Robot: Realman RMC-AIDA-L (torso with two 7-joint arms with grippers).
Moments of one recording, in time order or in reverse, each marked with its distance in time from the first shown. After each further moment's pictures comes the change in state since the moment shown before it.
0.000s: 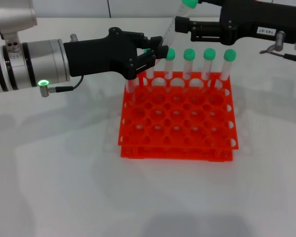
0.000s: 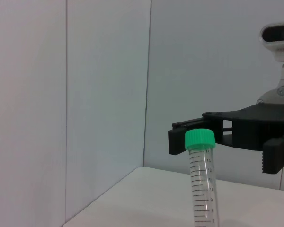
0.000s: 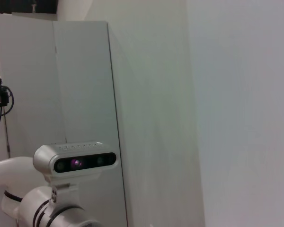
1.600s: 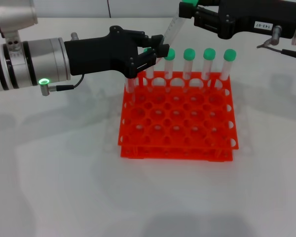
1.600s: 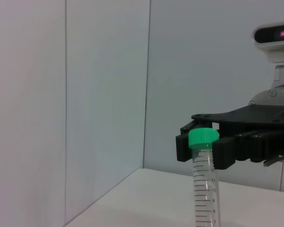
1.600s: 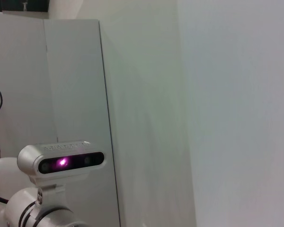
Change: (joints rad) left arm -0.004 0.000 0.000 0.000 -0.002 0.000 0.000; right arm 0.019 -0.002 0.001 0.017 0.000 0.035 0.006
